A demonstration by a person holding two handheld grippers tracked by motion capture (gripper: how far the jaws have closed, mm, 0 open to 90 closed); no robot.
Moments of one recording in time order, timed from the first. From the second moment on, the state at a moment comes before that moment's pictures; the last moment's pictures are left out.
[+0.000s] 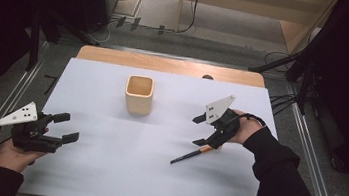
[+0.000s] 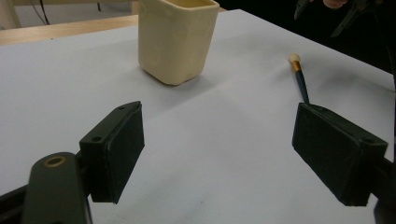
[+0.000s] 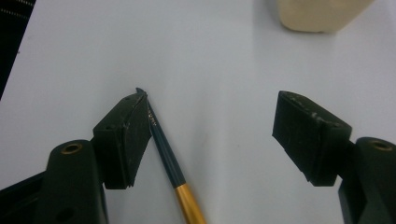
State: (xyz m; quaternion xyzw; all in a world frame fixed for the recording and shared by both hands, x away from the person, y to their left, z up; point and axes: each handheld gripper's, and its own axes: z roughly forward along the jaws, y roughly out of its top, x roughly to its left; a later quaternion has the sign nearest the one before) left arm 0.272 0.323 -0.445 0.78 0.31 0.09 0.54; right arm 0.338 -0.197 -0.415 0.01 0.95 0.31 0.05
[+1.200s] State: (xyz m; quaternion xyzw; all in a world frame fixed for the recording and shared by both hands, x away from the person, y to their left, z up) left arm 0.272 0.323 -0.446 0.78 0.31 0.09 0.53; right arm 0.343 -0.200 -0.459 -0.03 0.97 0.25 0.01
